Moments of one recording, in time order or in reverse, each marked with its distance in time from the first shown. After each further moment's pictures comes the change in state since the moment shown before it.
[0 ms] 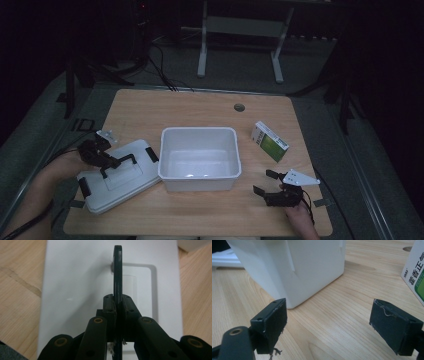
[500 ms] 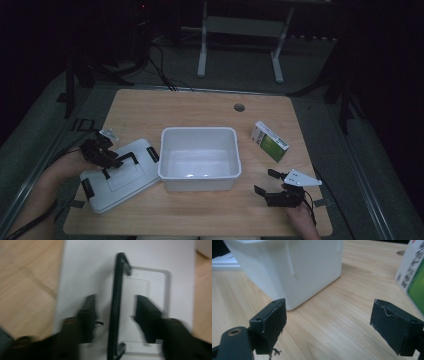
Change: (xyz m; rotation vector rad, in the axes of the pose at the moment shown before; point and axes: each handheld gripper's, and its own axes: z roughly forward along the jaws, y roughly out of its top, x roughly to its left) left arm 0.005 0.003 0.002 -0.010 0.106 -0.066; right arm 0.004 0.007 -0.007 -0.008 -0.036 -0.015
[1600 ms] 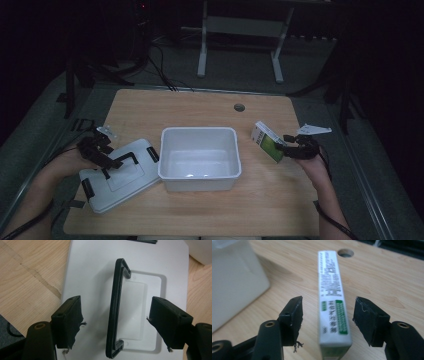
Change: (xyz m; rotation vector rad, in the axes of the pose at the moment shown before) left arm -0.001 0.002 -0.011 -0.021 -0.011 -0.003; right arm -0.118 0.080 0.016 0.219 -0.166 0.020
